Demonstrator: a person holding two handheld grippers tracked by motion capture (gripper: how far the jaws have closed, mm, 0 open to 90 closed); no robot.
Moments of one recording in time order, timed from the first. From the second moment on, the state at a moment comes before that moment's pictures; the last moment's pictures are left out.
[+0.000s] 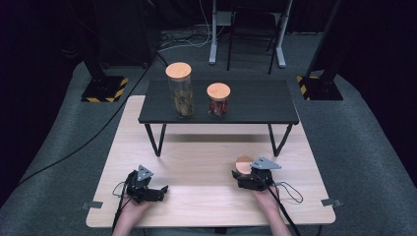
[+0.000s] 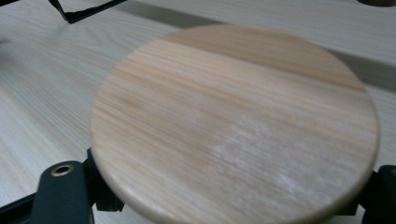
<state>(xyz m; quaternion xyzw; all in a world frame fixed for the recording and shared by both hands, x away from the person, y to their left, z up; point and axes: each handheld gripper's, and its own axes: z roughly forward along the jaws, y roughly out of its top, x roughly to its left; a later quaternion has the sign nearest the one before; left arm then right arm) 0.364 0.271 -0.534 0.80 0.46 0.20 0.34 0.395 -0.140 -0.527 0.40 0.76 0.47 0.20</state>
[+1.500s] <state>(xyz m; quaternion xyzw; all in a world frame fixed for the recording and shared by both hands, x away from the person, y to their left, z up) 0.364 0.271 -0.534 0.80 0.46 0.20 0.34 0.386 -0.159 -0.474 0.39 0.76 0.48 0.22</state>
